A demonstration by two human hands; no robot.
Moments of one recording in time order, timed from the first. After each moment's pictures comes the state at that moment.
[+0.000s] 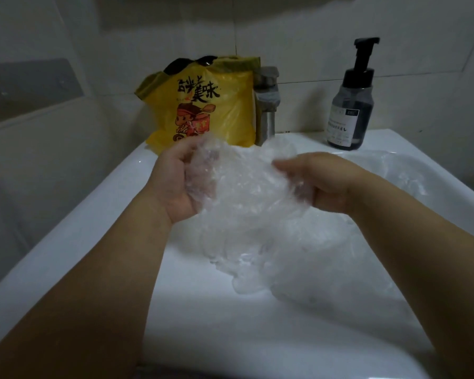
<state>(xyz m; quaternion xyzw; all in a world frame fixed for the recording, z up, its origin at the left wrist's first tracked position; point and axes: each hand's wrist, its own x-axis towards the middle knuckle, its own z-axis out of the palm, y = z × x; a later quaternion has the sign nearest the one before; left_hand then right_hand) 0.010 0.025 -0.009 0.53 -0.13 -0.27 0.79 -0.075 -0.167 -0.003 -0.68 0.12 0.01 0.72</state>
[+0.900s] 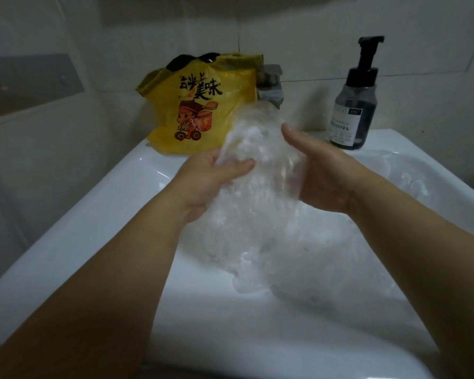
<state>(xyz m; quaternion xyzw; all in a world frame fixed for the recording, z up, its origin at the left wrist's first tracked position) -0.005 0.006 -0.017 0.69 -0.22 -0.15 0.67 -0.075 -0.163 -0.002 -0.63 0.00 0.06 0.77</state>
